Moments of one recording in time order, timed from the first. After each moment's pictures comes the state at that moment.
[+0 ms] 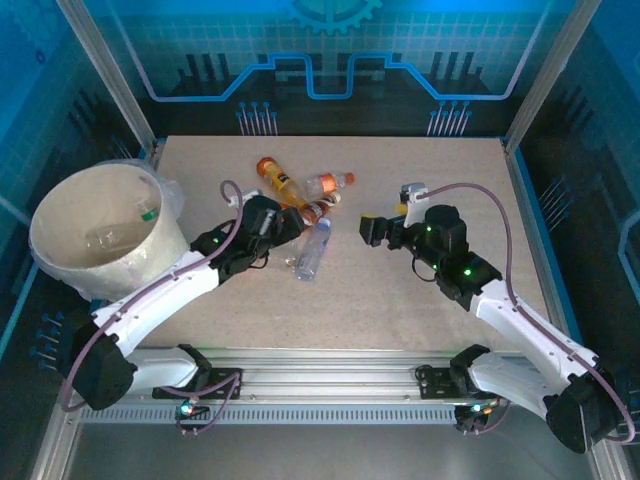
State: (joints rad) left arm -0.60 1.25 0.98 -0.49 -0.31 -0.94; right arm 0.50 0.99 0.75 -0.07 -0.05 0.31
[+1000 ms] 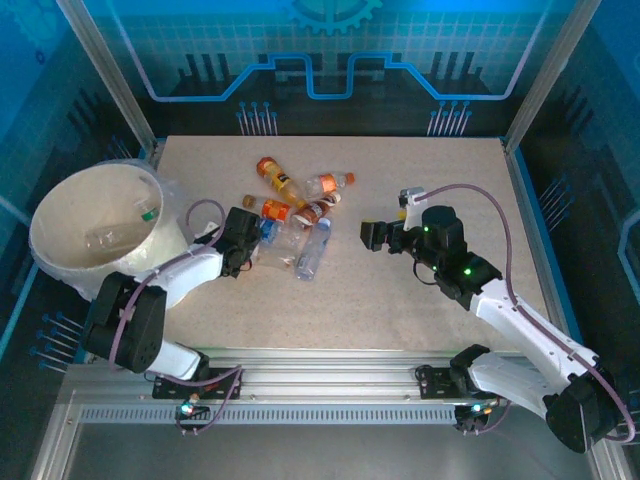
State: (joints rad) left arm -0.29 1.46 0.76 -0.33 -0.30 -1.38; right arm 0.50 0.99 0.76 -0.16 -0.05 0.33
